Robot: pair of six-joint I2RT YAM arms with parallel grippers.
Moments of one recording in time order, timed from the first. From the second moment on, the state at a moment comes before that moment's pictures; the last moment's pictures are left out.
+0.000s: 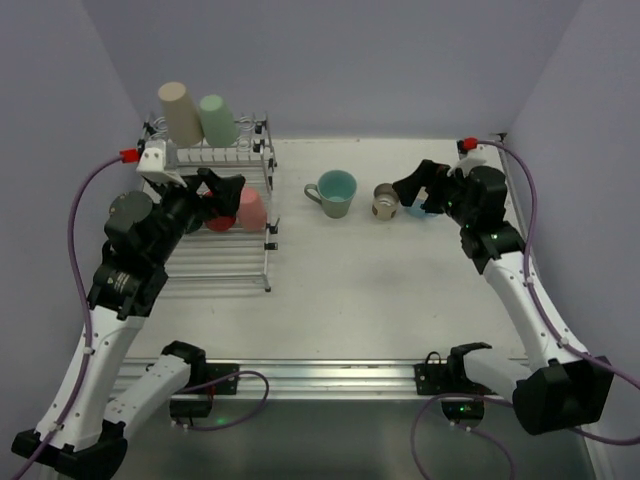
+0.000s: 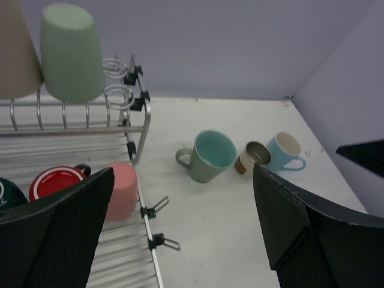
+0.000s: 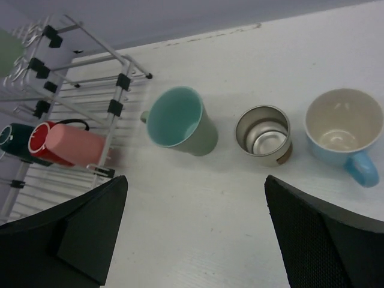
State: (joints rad) left arm -0.31 0.78 1.06 -0.34 0.04 -0.34; right arm 0.16 1.15 1.04 -0.21 -0.20 0.41
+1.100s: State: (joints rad) left arm -0.11 1.00 0.79 -0.26 -0.48 -0.44; right arm 0.17 0.98 0.73 0.03 -0.41 0.50
